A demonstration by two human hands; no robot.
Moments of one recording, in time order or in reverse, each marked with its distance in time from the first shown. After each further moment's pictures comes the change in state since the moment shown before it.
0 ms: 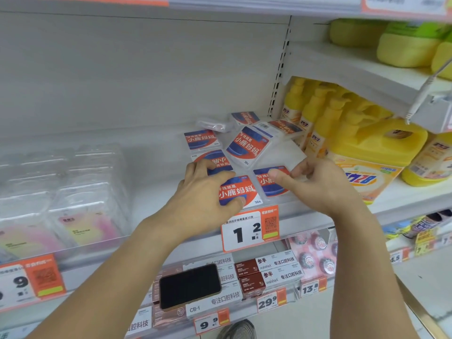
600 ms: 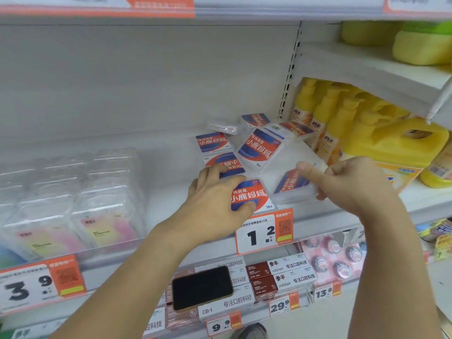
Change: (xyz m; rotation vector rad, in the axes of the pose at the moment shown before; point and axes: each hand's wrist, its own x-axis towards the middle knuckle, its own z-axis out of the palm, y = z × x) left_hand -0.006 -0.003 -0.001 -0.004 -0.021 0.009; right_hand -0.015 -0.018 -0.024 0.062 0.038 0.081
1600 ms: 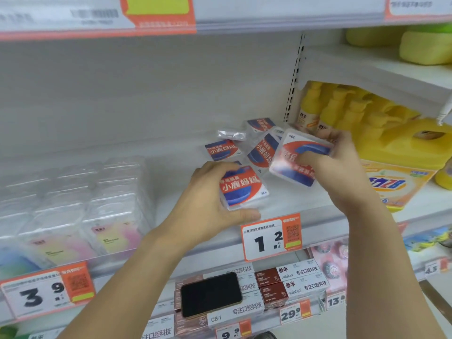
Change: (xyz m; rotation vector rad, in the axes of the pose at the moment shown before) left_hand -0.006 -0.009 -0.020 -0.190 0.182 0.024; right_hand 0.030 -0.013 0.032 0.699 0.024 -0.039
